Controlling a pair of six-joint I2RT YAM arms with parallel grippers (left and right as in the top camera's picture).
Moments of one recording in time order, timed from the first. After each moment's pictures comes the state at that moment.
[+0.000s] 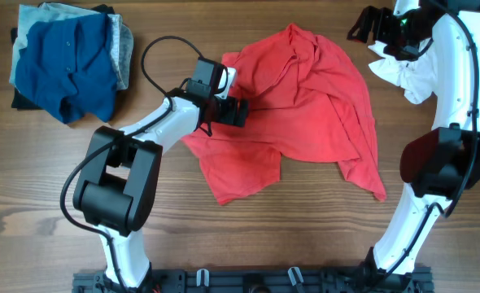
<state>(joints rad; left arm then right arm) -0.38 2.03 1.25 -0.31 0.19 -0.17 -0.13 2.19 2.30 -1.35 -0.35 0.10</state>
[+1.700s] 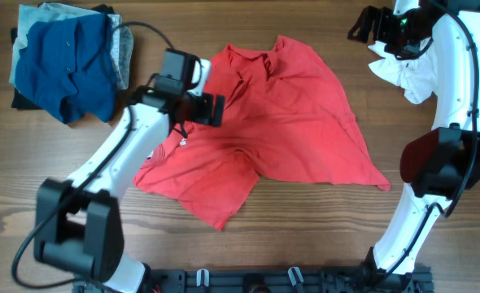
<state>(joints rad) -0.32 1.72 1.22 -0.57 0.08 -0.04 -0.13 2.19 2.30 -1.33 -0.35 0.07</state>
